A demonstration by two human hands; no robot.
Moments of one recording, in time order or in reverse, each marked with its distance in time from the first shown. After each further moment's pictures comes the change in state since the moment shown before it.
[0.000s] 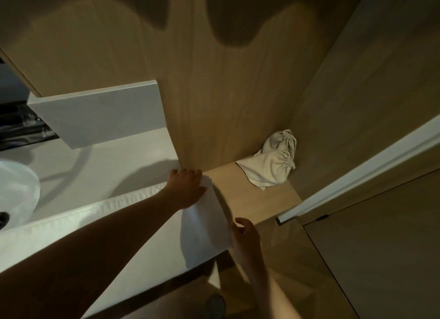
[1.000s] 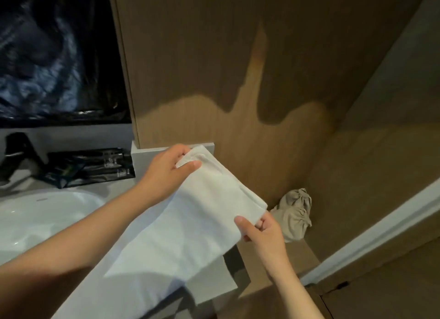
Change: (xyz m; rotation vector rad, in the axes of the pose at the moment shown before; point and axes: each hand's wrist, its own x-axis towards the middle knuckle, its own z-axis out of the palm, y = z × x) left_hand -0.162 -0.124 -0.166 -0.976 0.676 0.047; right_hand -0.113 -0.158 0.016 0.370 -0.203 -0.554
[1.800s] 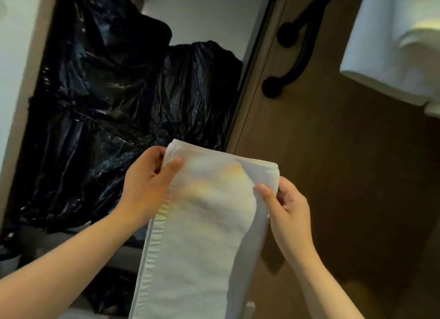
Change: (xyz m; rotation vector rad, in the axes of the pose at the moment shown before) left_hand -0.020 0.125 -0.267 -0.162 0.872 0.305; right_hand 0.034 -0.314 0.168 -0.183 -0.176 -0.965
